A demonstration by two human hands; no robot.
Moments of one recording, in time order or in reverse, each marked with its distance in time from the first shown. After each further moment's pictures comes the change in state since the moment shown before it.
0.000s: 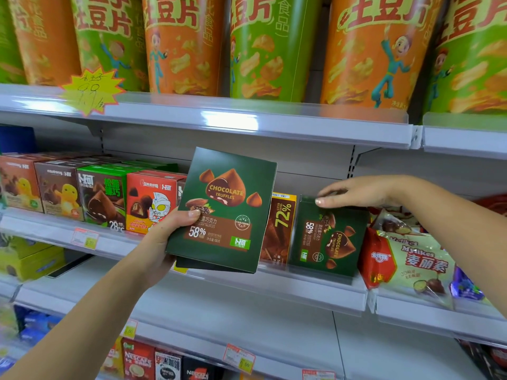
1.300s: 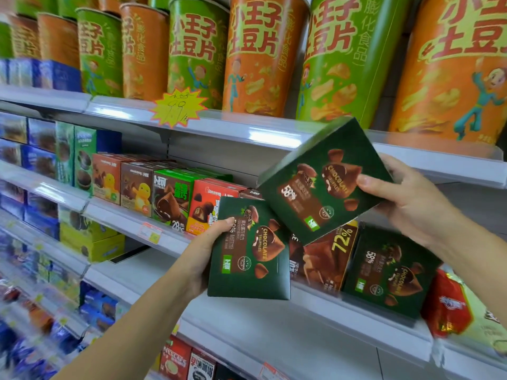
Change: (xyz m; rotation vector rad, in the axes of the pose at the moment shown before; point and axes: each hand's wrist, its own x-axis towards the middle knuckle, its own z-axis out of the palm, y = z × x) left_hand -0.024 0.007 -0.024 -0.113 0.238 -0.146; right_hand -0.008 -0.073 0.026 1.102 0.390 -0.667
